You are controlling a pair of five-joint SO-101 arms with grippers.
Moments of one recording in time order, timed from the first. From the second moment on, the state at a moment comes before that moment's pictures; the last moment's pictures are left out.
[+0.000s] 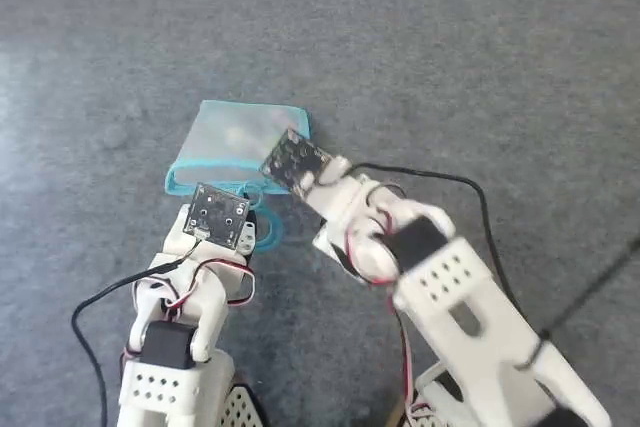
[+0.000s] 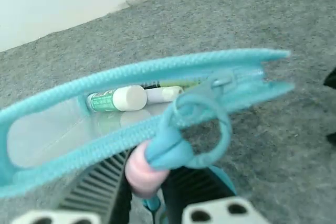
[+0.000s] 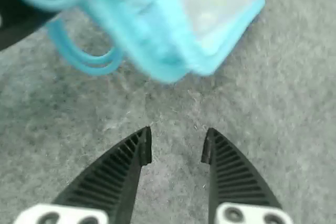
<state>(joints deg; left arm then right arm) 2.8 -93.1 90.0 45.6 -8.7 -38.6 -39.1 44.0 58.2 23.2</state>
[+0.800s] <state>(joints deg) 2.8 -93.1 90.0 45.6 -8.7 -43.6 -41.3 47.5 45.5 23.6</state>
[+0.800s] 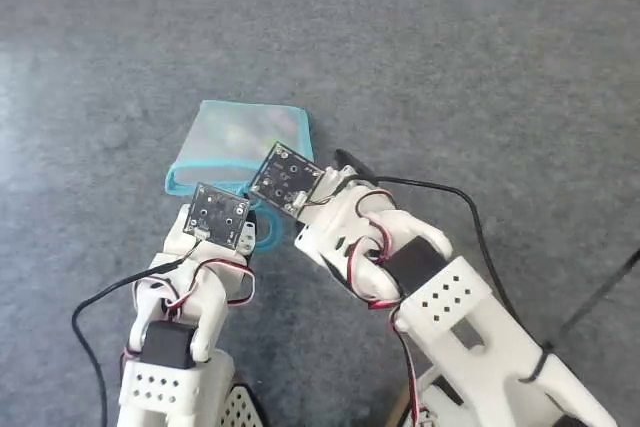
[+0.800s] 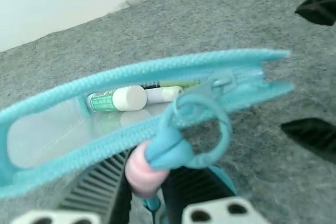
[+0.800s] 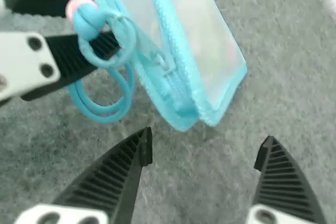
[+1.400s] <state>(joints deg) 2.8 -93.1 90.0 45.6 -8.7 -47.7 -41.3 44.4 43.9 24.0</state>
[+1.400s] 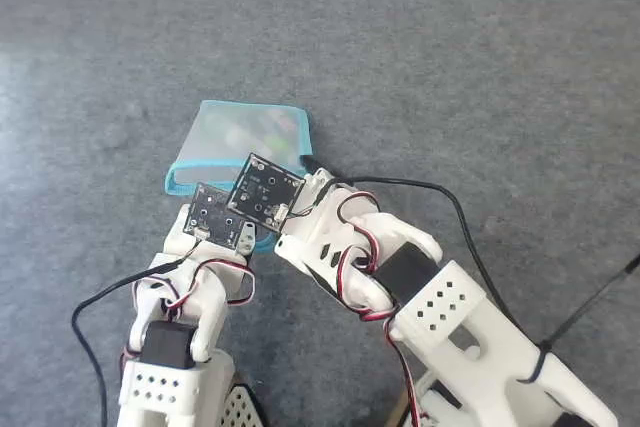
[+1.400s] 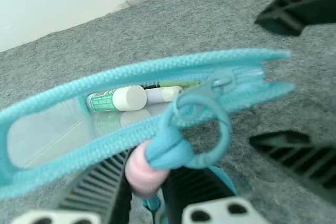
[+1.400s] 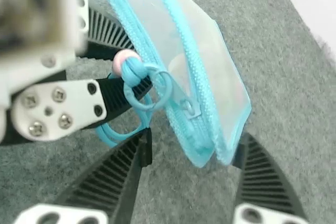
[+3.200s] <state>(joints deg) 0.3 -93.1 89.9 45.6 -8.6 -27.3 -30.0 40.5 45.5 21.7</state>
